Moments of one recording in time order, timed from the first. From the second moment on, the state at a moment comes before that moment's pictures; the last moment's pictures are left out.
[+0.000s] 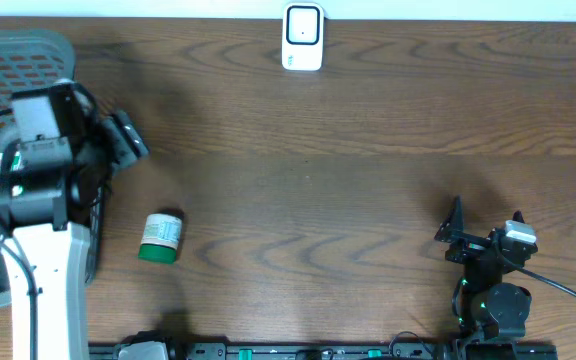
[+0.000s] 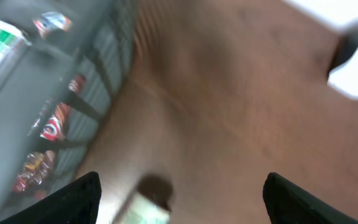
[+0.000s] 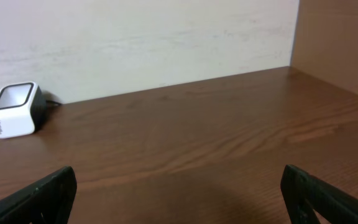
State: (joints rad) left arm 0.14 1.24 1.35 -1.02 -0.01 -0.35; right arm 0.01 0.02 0.01 -0.05 0.24 0.13
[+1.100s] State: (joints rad) left arm 0.04 1.41 0.75 -0.84 0.04 -0.23; right arm 0.01 0.02 0.01 -0.05 0.24 0.13
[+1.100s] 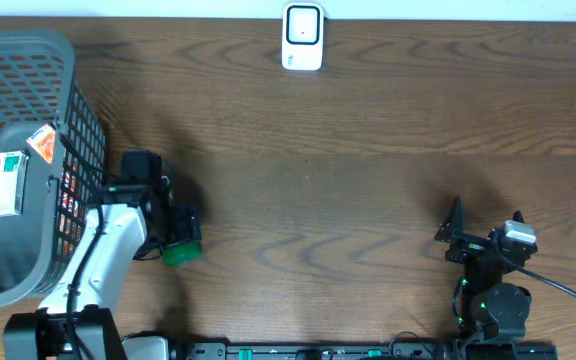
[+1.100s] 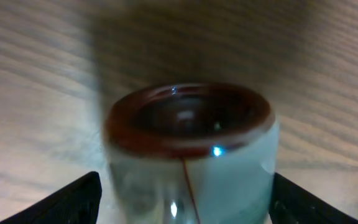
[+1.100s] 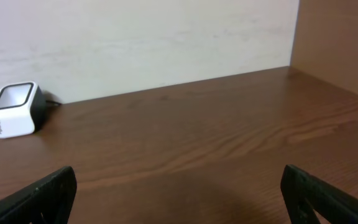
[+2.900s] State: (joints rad) left arm -0.49 1.60 0.66 -0.05 0.23 -0.59; right arm 0.01 0.02 0.01 -0.05 0.24 0.13
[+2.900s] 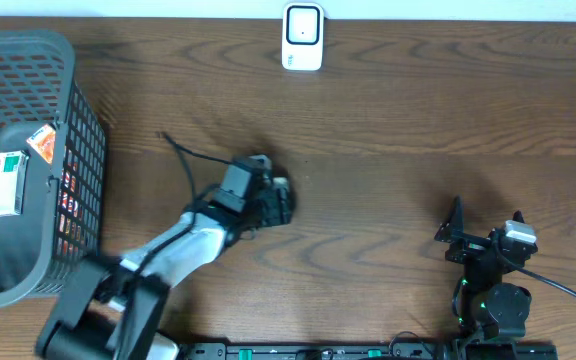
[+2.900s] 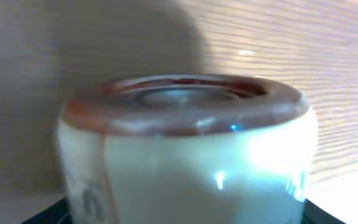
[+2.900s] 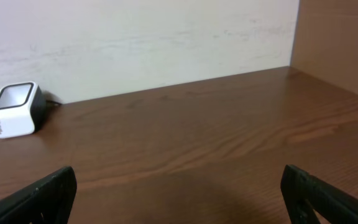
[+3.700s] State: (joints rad) left arm -0.53 1.58 0.73 -0.17 0.21 -0.59; right arm 0.01 0.02 0.01 -0.05 0.24 0.13
